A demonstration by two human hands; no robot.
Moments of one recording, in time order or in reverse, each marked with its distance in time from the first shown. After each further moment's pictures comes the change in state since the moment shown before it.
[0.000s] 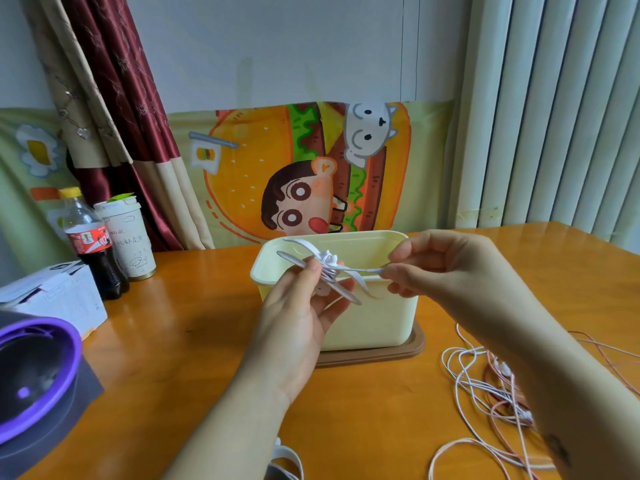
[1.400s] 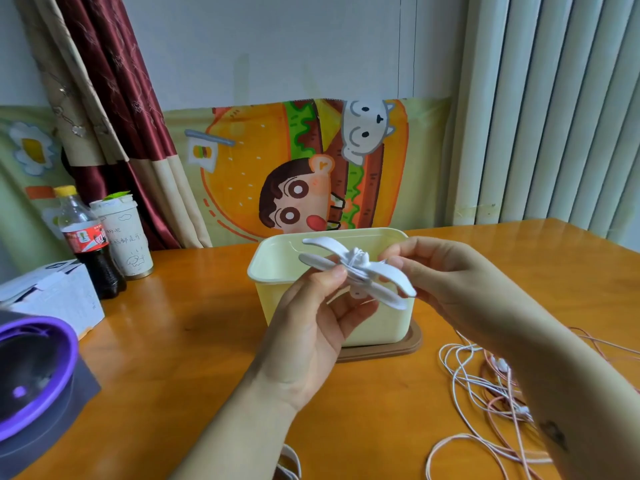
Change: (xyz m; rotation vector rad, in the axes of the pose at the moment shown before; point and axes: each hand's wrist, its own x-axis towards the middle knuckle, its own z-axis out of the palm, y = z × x) left_hand -0.013 0.005 0.013 -0.115 -0.218 -0.035; right_hand 0.007 0.018 -0.005 0.143 -0.215 0.034
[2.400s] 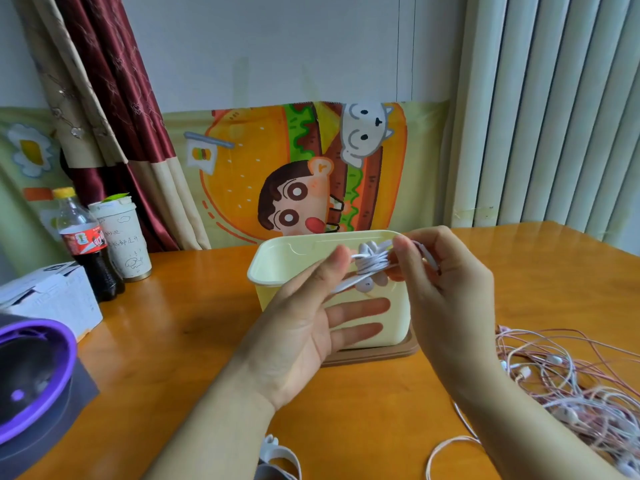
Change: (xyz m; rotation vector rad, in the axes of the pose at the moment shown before) left_hand -0.004 0.021 0.000 0.111 -0.059 -0.181; right_hand -0.001 0.013 0.040 -0.377 0.707 -0.495
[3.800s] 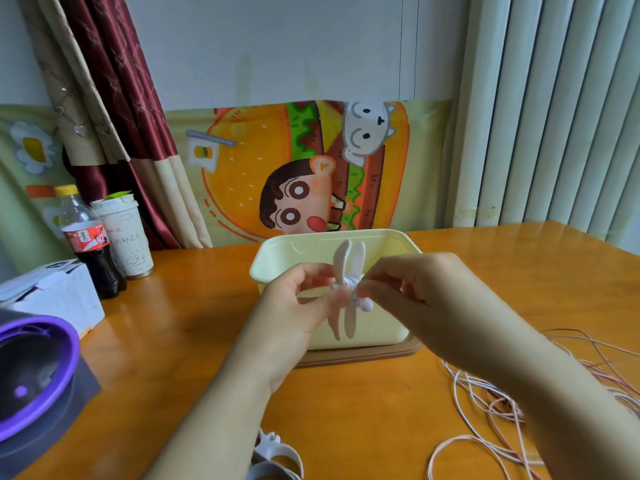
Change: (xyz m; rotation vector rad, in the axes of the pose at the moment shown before) left_hand 0.008 -0.011 -0.027 0.620 0.300 0.087; right_hand 0.016 -0.023 -0.022 -0.308 -0.730 -0.047
